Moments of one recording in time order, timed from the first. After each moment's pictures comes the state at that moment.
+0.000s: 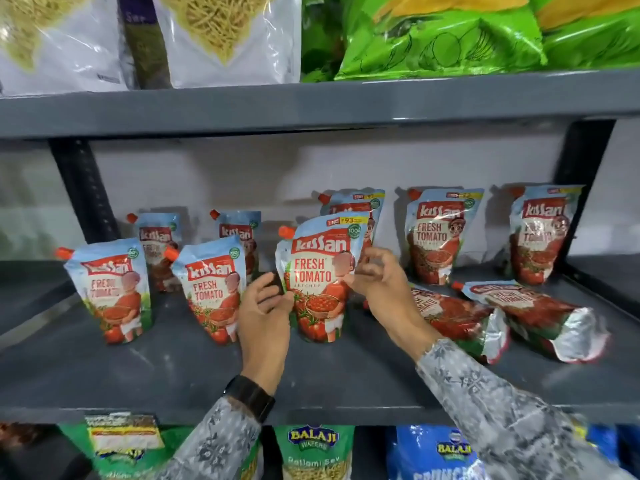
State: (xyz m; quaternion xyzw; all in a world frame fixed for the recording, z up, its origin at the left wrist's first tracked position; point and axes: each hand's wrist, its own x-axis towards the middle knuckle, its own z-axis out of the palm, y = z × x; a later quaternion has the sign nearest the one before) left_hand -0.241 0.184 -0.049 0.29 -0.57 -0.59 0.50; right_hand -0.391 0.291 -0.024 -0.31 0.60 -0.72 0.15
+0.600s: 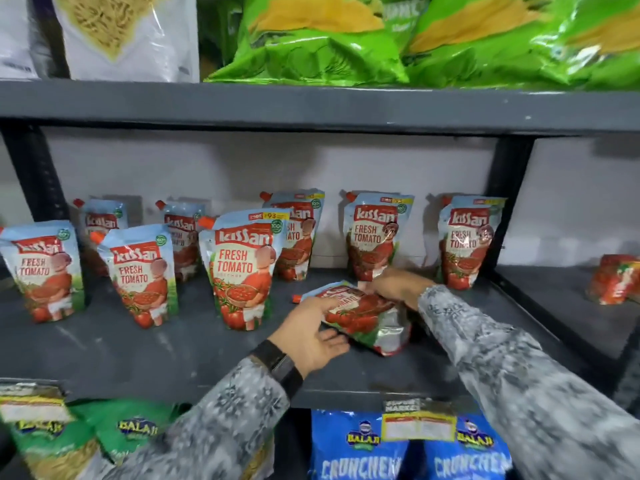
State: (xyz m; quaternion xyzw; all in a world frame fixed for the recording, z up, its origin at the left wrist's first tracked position) left_hand -0.352 0.340 -0.028 0.35 -0.34 -0.86 0.13; right_hand -0.545 0.396 -0.014 -0.29 0.89 -0.30 0.19
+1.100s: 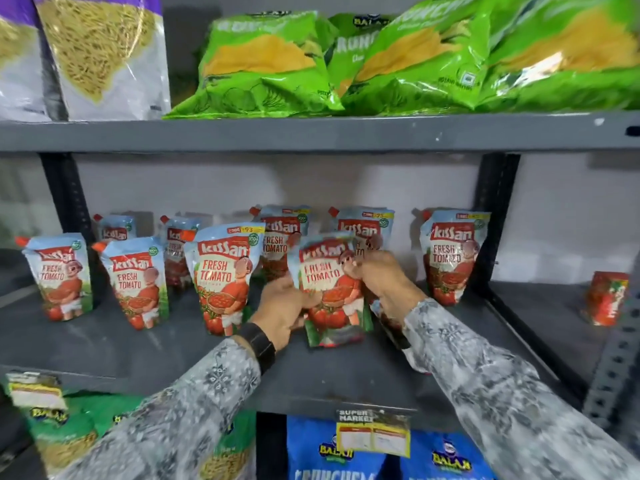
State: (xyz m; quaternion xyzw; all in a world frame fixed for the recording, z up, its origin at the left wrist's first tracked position) left_hand -0.380 0.355 0.000 0.33 -0.57 -0.68 0.32; right_hand -0.541 0.428 0.021 -0.28 0.68 -0.64 0.20
